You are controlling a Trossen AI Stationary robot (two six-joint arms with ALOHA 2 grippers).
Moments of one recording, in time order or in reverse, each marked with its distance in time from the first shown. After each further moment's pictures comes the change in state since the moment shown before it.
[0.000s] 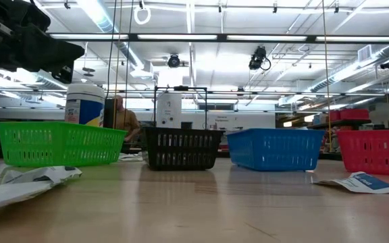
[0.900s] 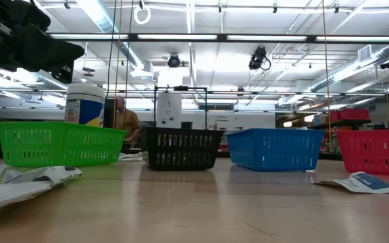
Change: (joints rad) left arm 0.000 0.000 0.000 0.000 0.000 0.000; right arm 0.000 0.455 0.683 -0.704 -0.053 -0.103
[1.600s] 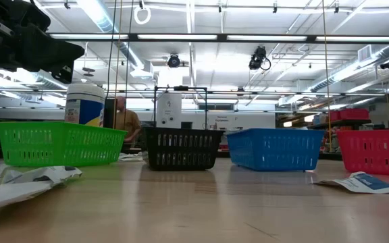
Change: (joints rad) left arm 0.000 0.000 0.000 0.000 0.000 0.000; right arm 0.000 0.103 0.000 -0.135 0.157 -0.020
